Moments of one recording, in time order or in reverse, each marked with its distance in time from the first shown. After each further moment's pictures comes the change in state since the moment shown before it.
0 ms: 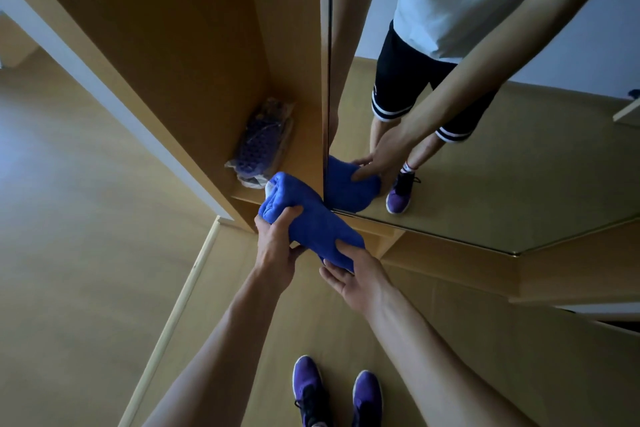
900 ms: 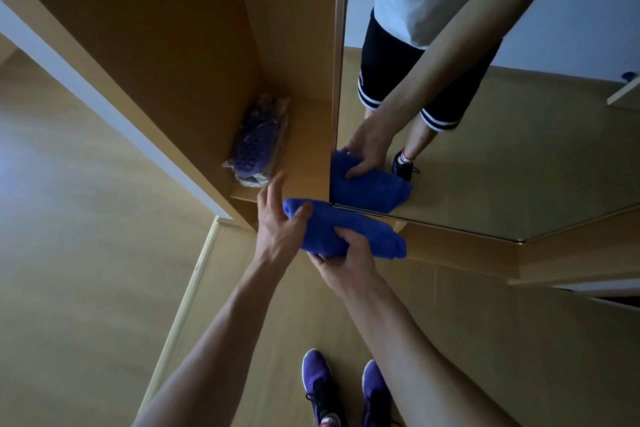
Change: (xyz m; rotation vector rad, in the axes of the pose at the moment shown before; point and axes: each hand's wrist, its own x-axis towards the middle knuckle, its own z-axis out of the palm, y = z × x) left_hand -0.009 0.036 -0.006 0.722 -0.081 0.348; right_hand -0.001 0.014 0.047 0.458 -0.036 -0.029
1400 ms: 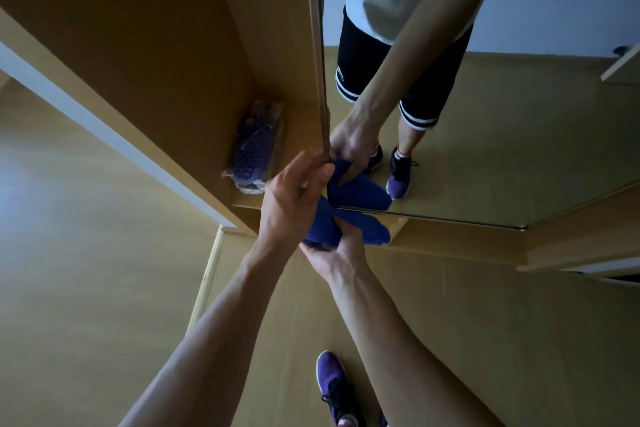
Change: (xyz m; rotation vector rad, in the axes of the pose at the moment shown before) left_hand 0.019 0.041 0.003 0.157 -0.014 0.614; right_hand 0.019 0.010 0.025 0.218 -0.075 0.066
